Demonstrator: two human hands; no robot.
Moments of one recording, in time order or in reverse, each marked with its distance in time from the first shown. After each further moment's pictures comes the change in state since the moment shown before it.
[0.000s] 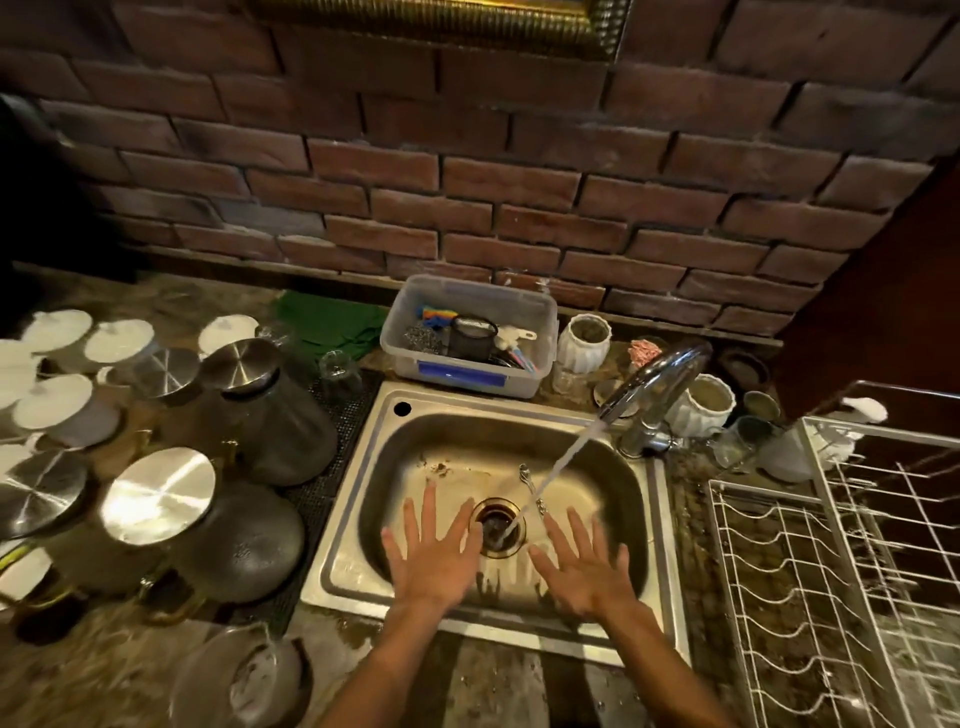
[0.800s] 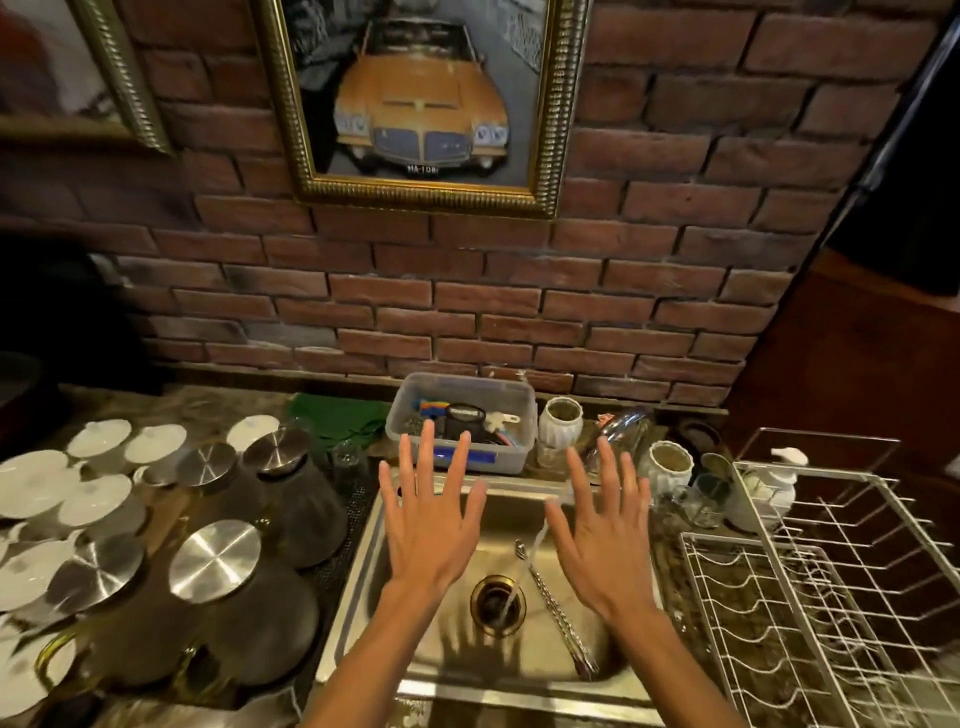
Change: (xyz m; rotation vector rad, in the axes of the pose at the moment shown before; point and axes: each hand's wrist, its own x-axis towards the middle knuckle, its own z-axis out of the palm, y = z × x) left_hand -0.053 0.044 -0.148 0.067 0.771 0.368; right_hand -0.104 -0.052 -0.116 -0.005 0.988 -0.166
